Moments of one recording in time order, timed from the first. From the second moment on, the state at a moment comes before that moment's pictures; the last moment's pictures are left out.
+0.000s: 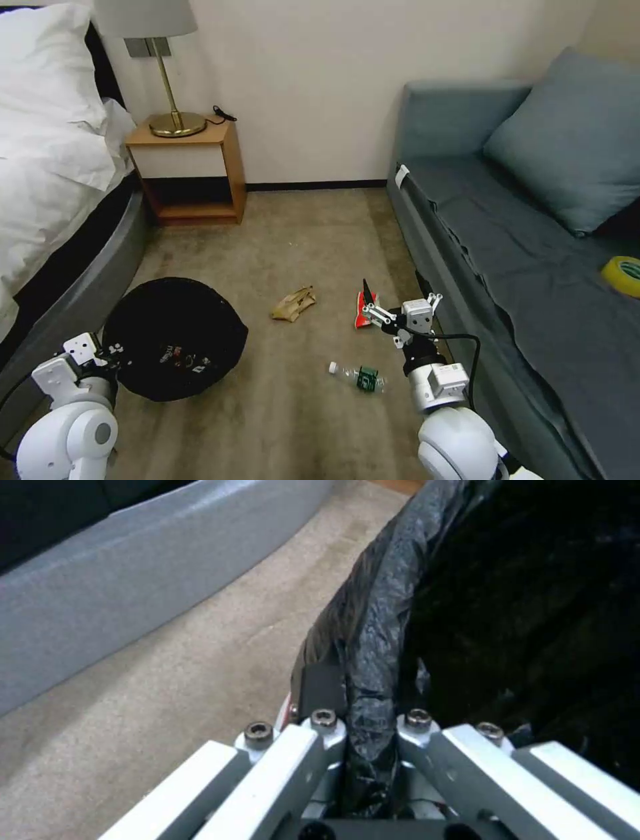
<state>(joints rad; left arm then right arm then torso) 1.47 -1.39 -0.90 -2.14 -0.62 0.67 -0.44 -1.27 1.01 0.03 2.11 0.18 0.02 0.47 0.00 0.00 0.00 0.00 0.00</state>
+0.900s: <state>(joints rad) 1.48 -1.42 -0.92 -2.14 -0.60 0.65 -0.43 -0.45 0.81 -0.73 1.57 0.77 -0.47 -0.01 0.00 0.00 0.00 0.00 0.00</state>
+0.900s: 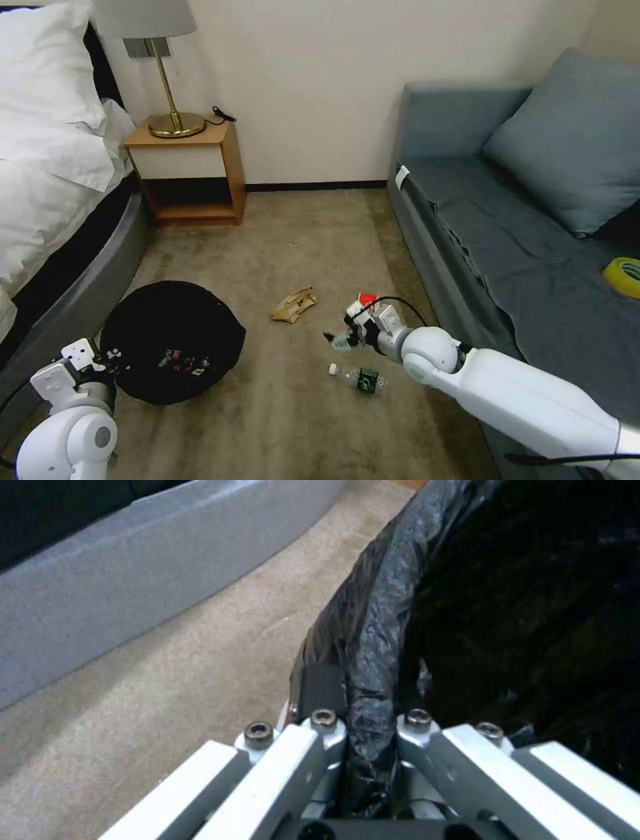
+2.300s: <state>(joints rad) 1.49 -1.42 -0.91 -2.12 -0.57 0.64 -0.43 -0.43 0.97 -0.94 1.03 0.50 -0.16 -0.17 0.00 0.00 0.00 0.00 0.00</state>
